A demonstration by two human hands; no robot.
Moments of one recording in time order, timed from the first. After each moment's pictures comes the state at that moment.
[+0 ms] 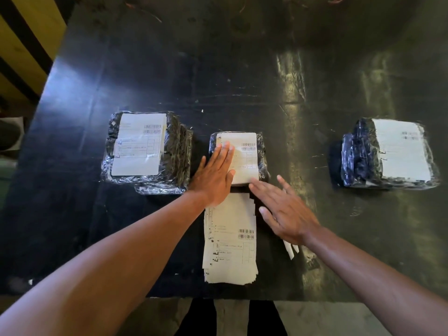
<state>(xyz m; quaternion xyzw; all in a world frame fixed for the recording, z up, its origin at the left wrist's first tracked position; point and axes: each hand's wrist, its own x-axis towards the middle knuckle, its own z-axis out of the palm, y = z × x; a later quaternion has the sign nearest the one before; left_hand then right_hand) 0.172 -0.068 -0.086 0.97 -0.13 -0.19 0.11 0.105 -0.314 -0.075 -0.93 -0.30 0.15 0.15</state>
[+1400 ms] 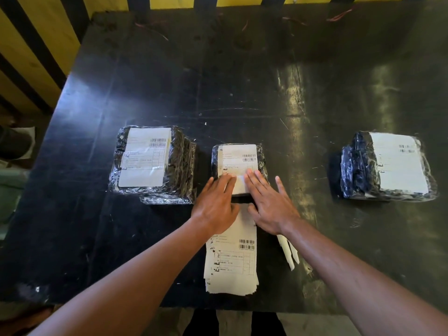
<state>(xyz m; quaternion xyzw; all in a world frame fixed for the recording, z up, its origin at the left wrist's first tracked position) 0.134 -0.080 -0.048 0.97 -0.13 -0.16 0.12 0.142 -0.274 -0.073 -0.94 -0.21 0.21 0.14</state>
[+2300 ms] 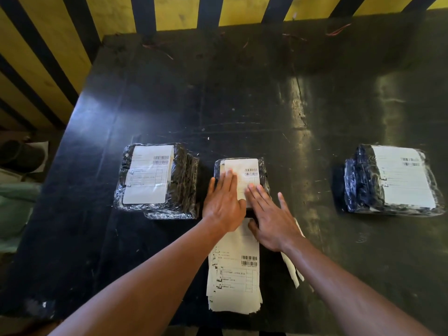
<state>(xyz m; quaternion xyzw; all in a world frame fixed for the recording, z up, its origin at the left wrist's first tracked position) 0.168 -0.102 -0.046 0.97 -0.07 -0.21 0.05 0.141 -0.270 -0.067 -0.94 -0.19 0.22 0.15</state>
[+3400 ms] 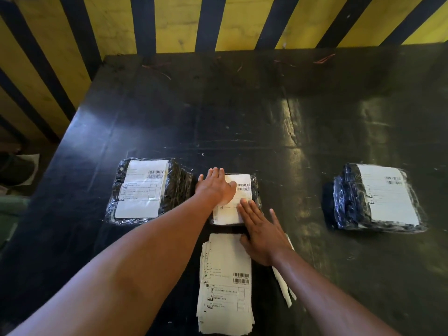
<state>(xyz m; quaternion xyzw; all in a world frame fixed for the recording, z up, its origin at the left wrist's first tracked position) 0.264 -0.095 -0.043 0.95 0.00 -0.29 0.07 0.148 -0.267 -0.056 -0.94 -0.18 0.26 0.15</state>
